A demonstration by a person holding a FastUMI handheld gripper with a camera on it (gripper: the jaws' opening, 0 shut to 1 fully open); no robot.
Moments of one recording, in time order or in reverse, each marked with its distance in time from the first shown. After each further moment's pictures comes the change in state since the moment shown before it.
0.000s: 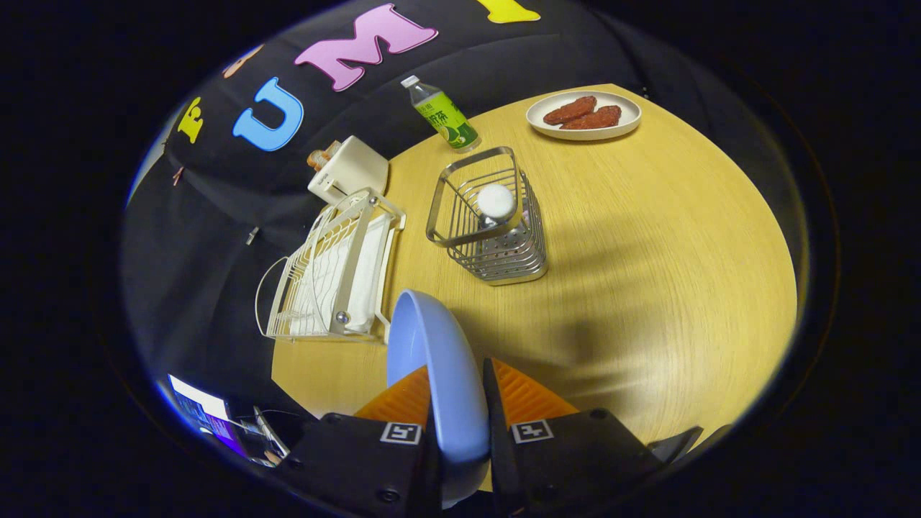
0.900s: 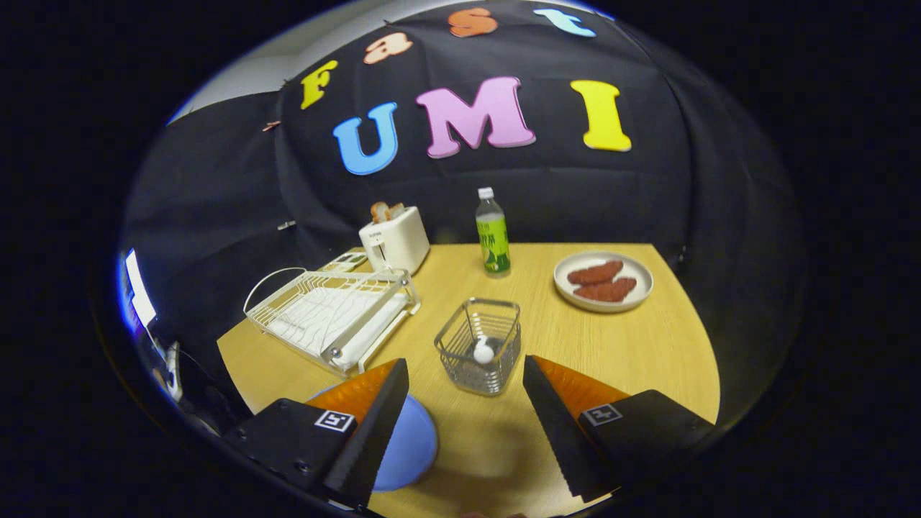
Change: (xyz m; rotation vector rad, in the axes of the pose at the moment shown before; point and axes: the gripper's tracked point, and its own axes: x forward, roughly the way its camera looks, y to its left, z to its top) arm -0.069 0.009 0.103 -0.560 -0.527 0.035
